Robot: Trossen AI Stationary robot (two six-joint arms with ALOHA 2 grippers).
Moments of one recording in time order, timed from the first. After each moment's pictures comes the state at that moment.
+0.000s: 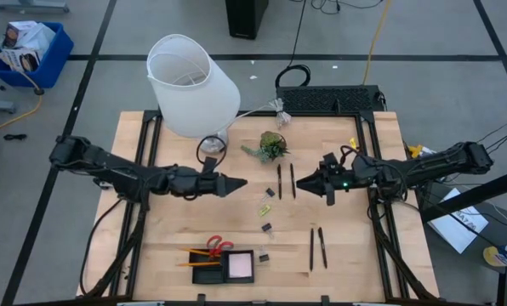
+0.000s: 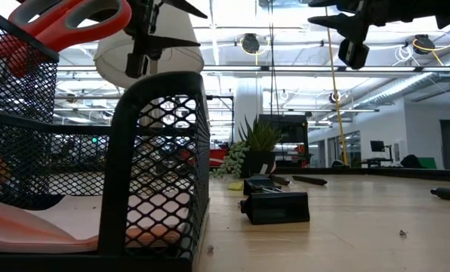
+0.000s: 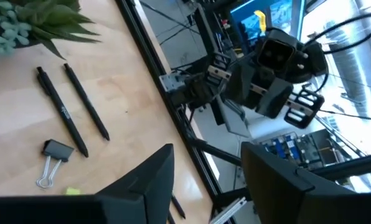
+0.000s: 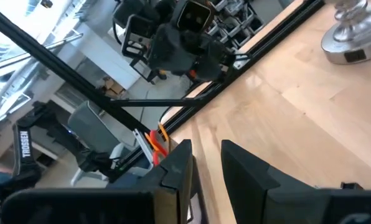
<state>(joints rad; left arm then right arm) -0.17 1.28 0.65 0.47 -0.31 -1.16 0.14 0.86 0.49 0.23 0.08 0.79</state>
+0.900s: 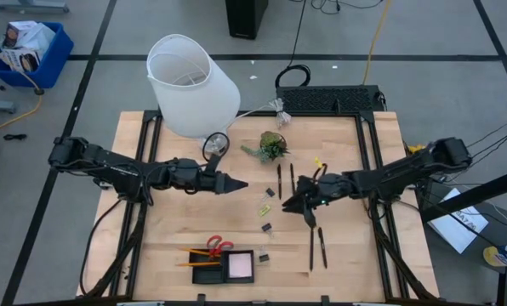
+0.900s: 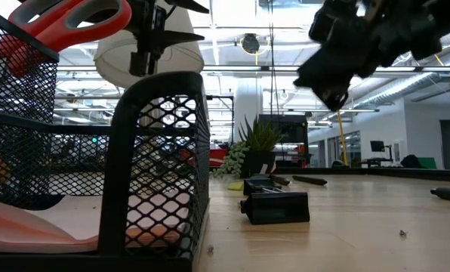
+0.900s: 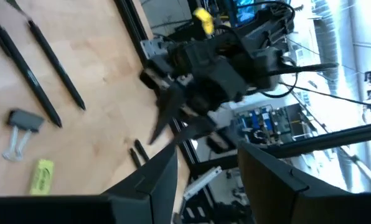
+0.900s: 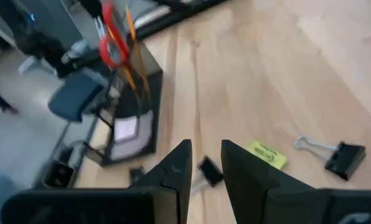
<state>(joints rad) -0.10 1.27 0.65 0.48 -0.06 -1.23 0.17 1.30 0.49 0.38 -0.08 0.47</state>
